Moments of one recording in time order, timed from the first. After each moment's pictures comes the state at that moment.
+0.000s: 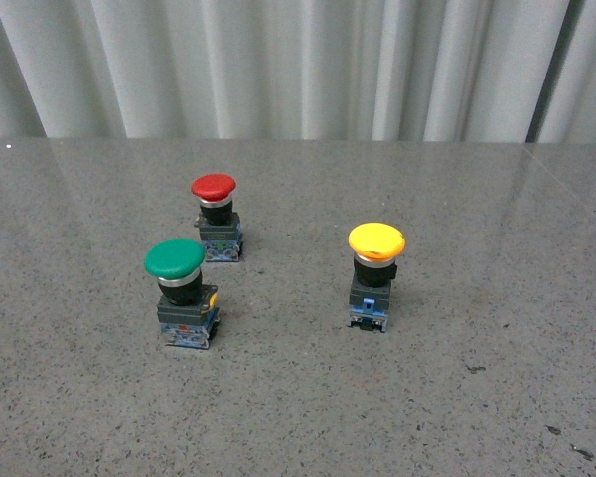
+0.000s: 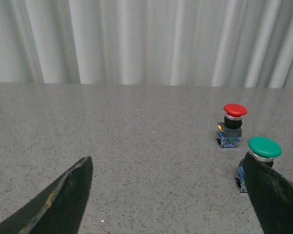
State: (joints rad) left arm 0.00 0.01 0.01 0.00 0.00 0.00; right arm 0.00 0.00 0.01 0.00 0.00 0.01
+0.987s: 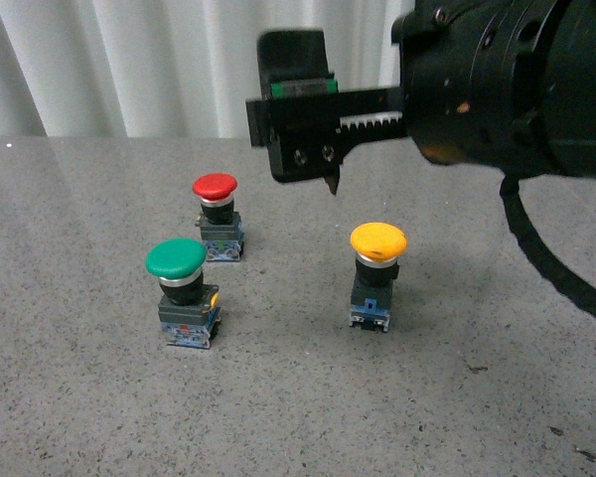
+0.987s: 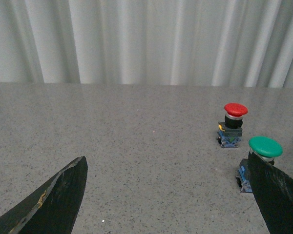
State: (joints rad) left arm 0.00 0.01 0.01 0.00 0.00 0.00; right arm 0.56 1.63 0.87 0.51 0.08 0.08
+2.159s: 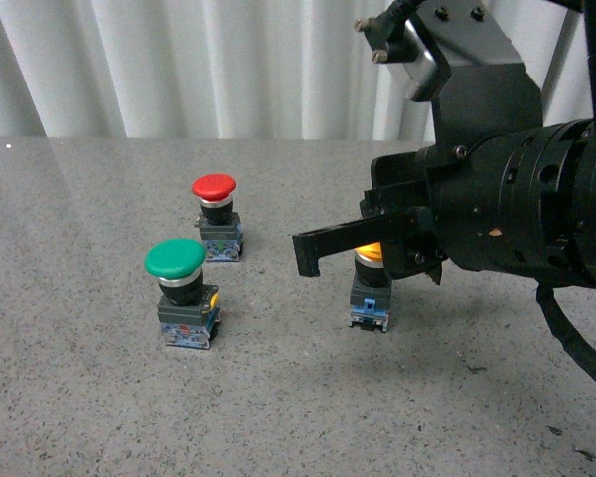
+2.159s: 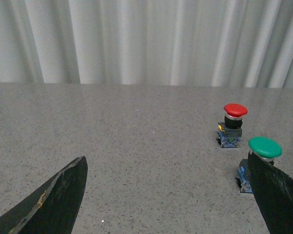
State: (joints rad) left arm 0.00 0.01 0.01 0.00 0.00 0.00; right arm 0.53 1.65 0.80 0.40 0.01 0.07
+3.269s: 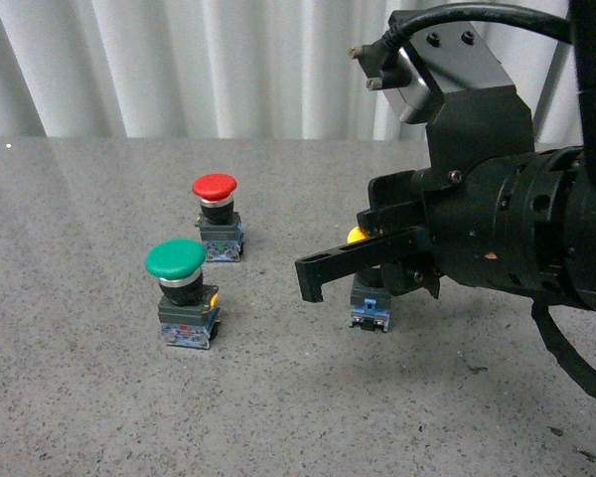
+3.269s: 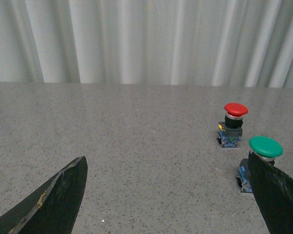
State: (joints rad) left arm 0.00 0.01 0.01 -0.01 0.00 0.00; right arm 0.52 1.67 0.77 0.45 -0.02 0.04
